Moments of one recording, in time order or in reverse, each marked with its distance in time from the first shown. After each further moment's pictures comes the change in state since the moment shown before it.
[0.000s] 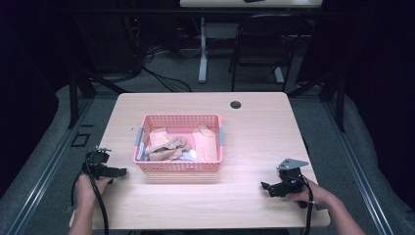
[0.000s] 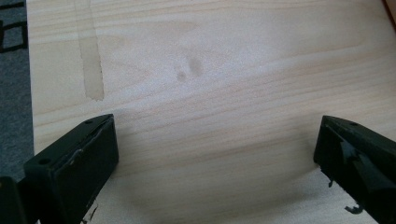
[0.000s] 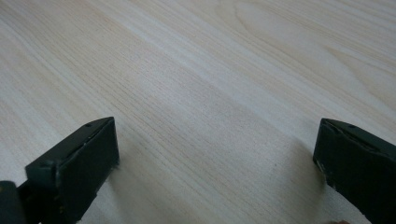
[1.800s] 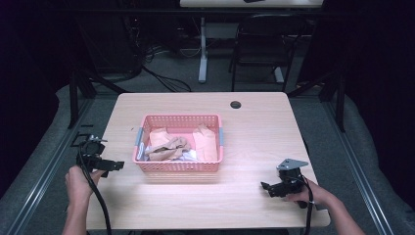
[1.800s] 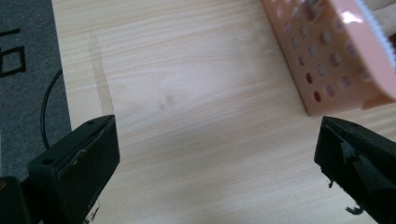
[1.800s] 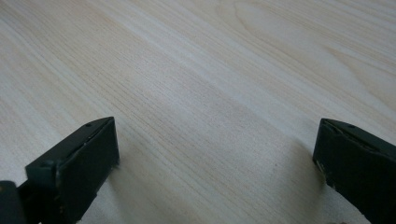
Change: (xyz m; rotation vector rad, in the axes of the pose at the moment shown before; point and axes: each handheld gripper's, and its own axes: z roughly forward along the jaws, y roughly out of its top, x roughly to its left) left arm -0.015 0.030 -0.064 -0.030 -0.051 0.067; right arm 0.000 0.000 0.000 0.004 -0.002 -0.005
